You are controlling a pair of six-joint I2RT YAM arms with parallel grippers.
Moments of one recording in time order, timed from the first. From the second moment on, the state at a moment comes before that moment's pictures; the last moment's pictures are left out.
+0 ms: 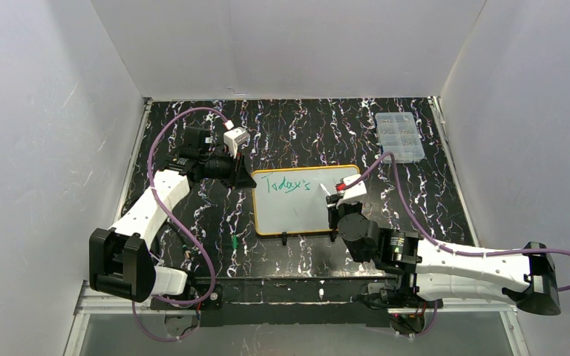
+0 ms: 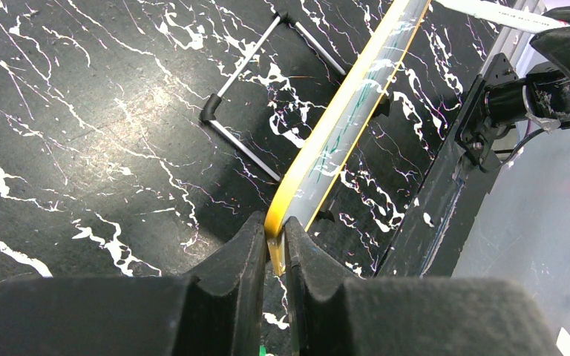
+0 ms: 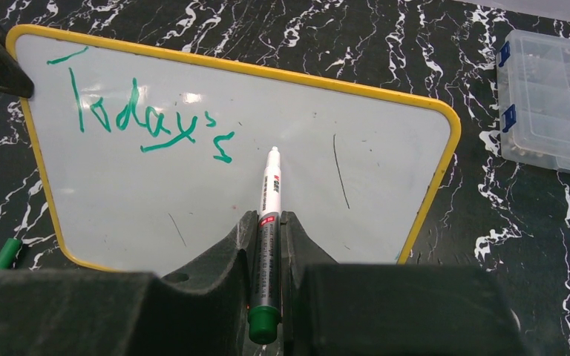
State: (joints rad) left arm -0.24 1.33 1.02 -0.54 0.79 0.11; right arm 1.34 0.87 0.62 -0.09 0.97 0.30
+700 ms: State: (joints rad) left arm -0.24 1.33 1.02 -0.54 0.79 0.11; right arm 1.34 0.89 0.62 -0.11 1.01 0.29
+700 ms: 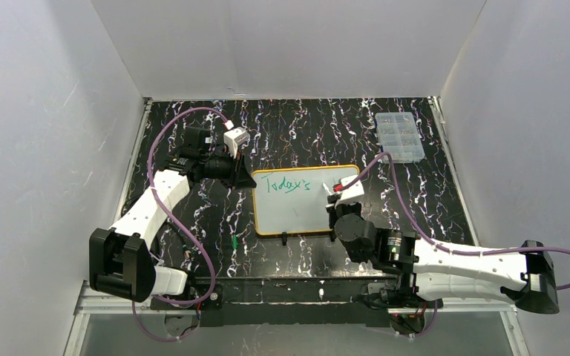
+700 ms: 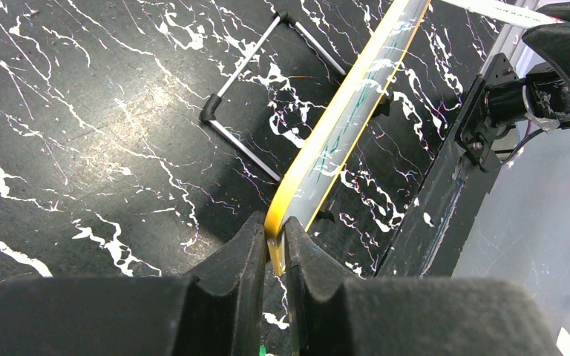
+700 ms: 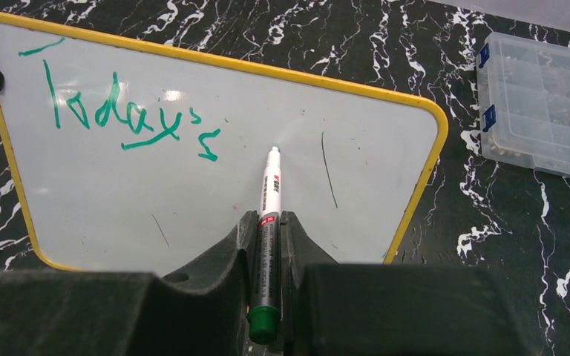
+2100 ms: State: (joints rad) left arm -0.24 1.33 1.02 -0.53 0.79 0.11; right arm 1.34 0.90 0.62 -0.16 1.00 0.34
